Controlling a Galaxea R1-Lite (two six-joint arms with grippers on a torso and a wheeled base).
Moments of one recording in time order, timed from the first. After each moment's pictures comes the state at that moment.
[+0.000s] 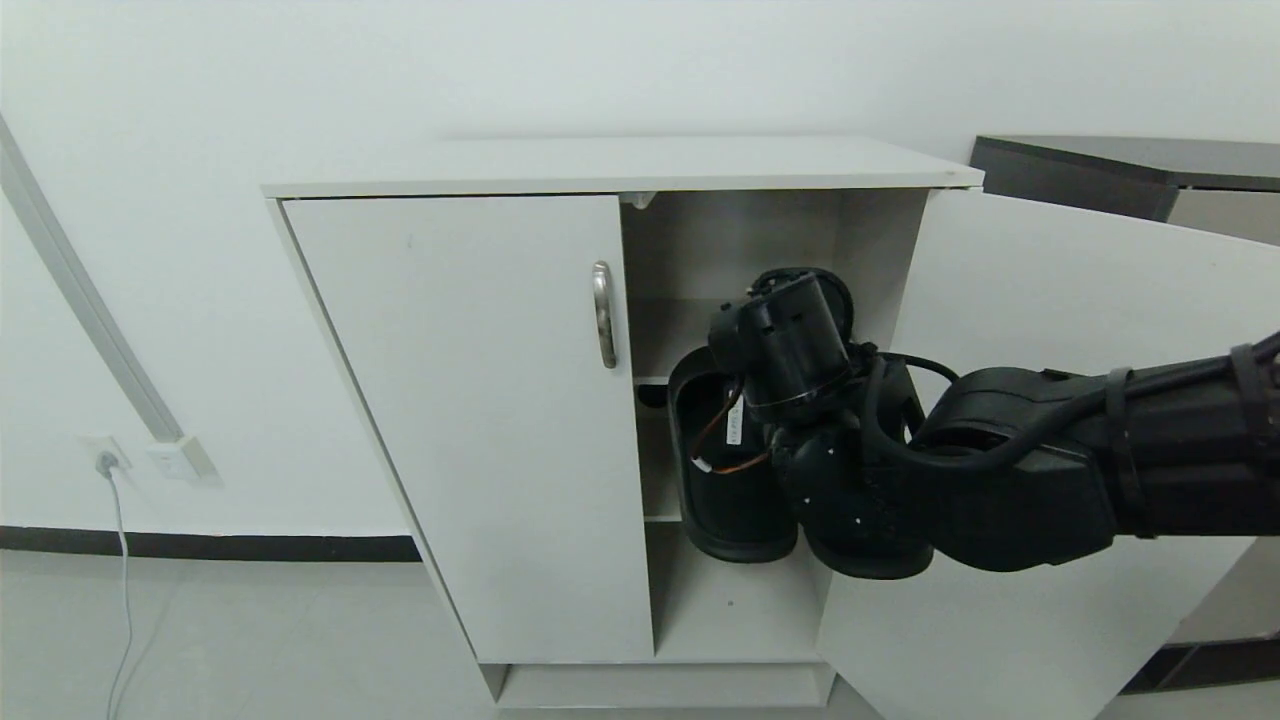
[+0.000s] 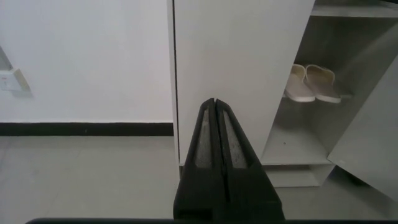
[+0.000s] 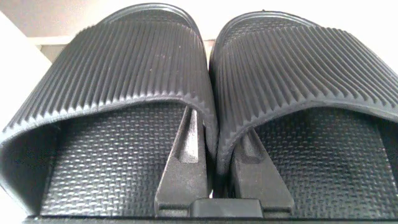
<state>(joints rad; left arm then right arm) 0.00 0.00 0.00 0.00 0.01 -0.03 0.89 1.96 -1.45 -0.04 -0.85 0.43</state>
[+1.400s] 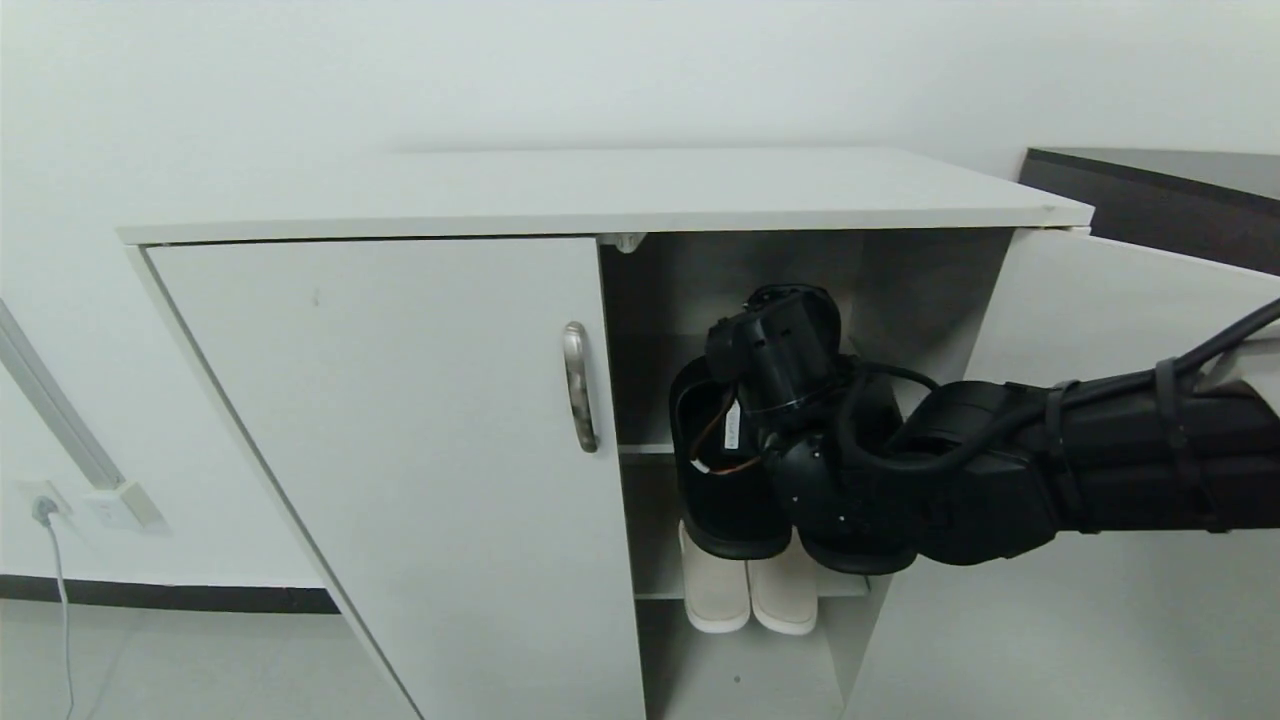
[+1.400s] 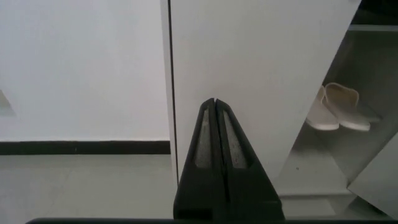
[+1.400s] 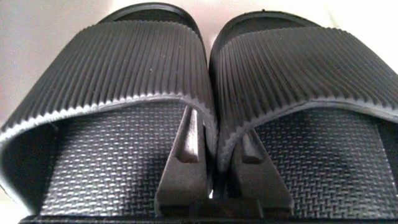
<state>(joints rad) 0.00 0.00 0.00 0.00 0.01 -0.03 0.86 2.01 -1.45 -0.09 -0.83 0.42</state>
